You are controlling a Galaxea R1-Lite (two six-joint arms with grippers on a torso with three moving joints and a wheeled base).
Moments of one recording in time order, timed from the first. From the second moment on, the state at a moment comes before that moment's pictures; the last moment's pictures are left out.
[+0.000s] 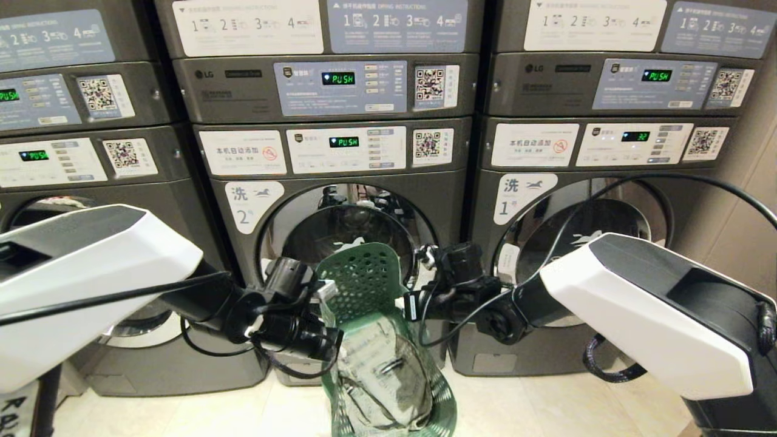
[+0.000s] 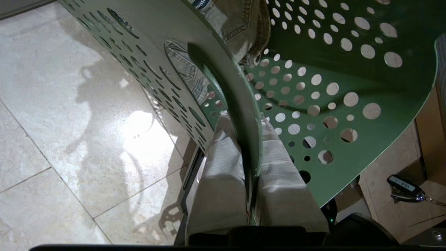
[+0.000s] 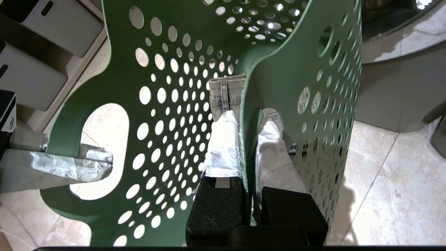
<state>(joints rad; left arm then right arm) -0.39 2.18 -1.06 -0.13 -0.34 -0.09 0.55 2.43 -1.43 -0.52 0.25 0.29</state>
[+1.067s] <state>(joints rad) -0.51 2.26 -1.23 -0.06 -0.34 -0.12 0.50 2.33 -1.07 -0.74 0.25 0.29</state>
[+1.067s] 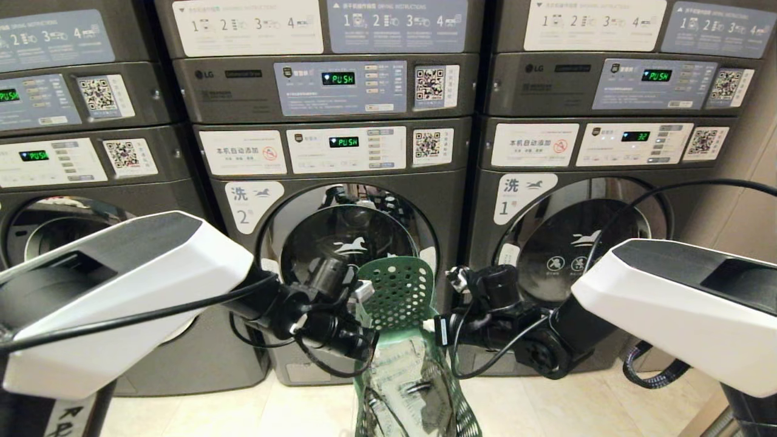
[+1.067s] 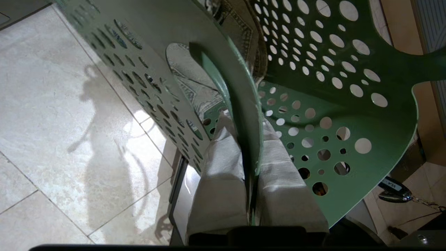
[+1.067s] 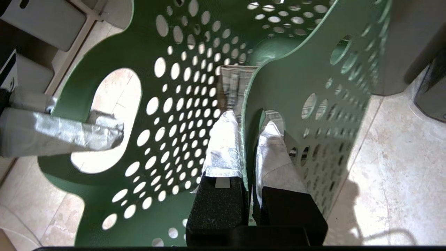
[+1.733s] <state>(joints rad) -0.56 2.29 -1.34 0.01 -0.33 -0.12 0.48 2.31 -1.04 -0.75 0.24 0.30</state>
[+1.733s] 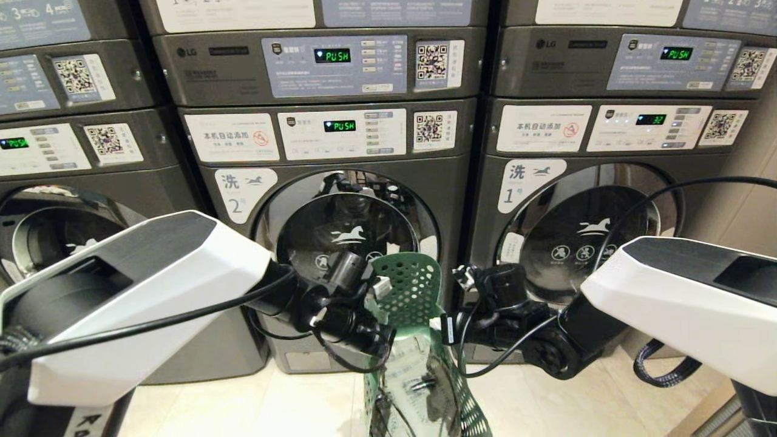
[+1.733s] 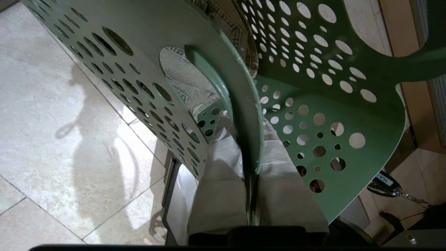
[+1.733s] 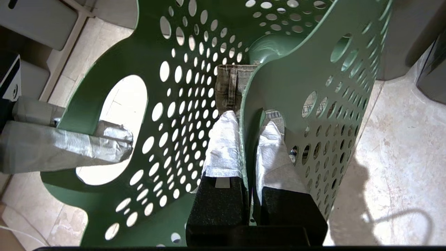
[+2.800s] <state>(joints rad) -0.60 2.37 -1.50 0.09 -0.33 -0.11 0.44 2.36 -1.09 -0.75 0.24 0.28</state>
